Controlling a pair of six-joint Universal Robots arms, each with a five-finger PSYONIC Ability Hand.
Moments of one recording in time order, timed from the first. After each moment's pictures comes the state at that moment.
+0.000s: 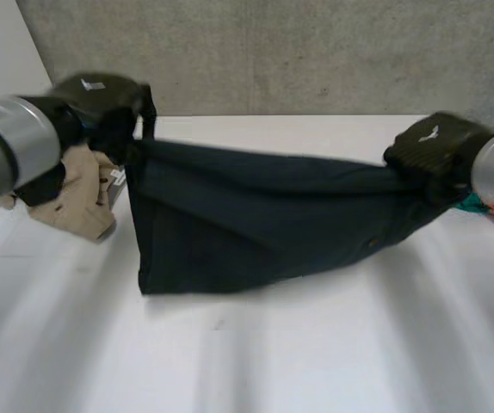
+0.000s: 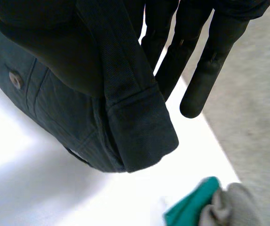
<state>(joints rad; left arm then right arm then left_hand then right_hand) 4.38 -1.84 -1.08 2.65 -1.34 3.41 1.85 -1.25 1.12 0.62 1.35 2.34 1.13 1.19 0.86 1.19 0.99 1.10 1.17 1.19 1.20 1.01</state>
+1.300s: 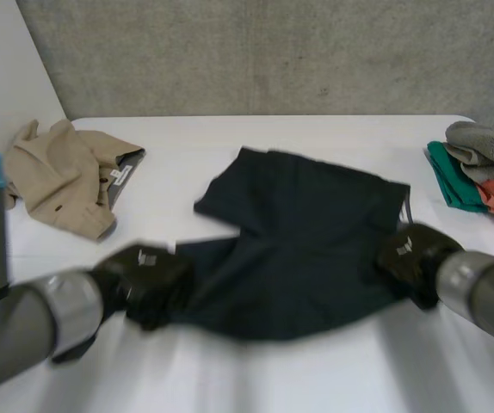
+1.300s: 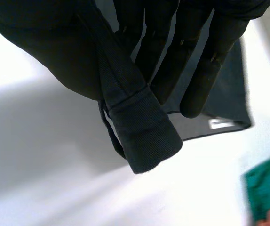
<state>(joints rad) 4.31 -1.69 -1.70 2.66 -1.27 3.55 1.88 -1.35 1.63 0.44 1.44 2.18 1.13 1.20 0.86 1.20 1.00 1.10 1.18 1.19 1.20 1.01</state>
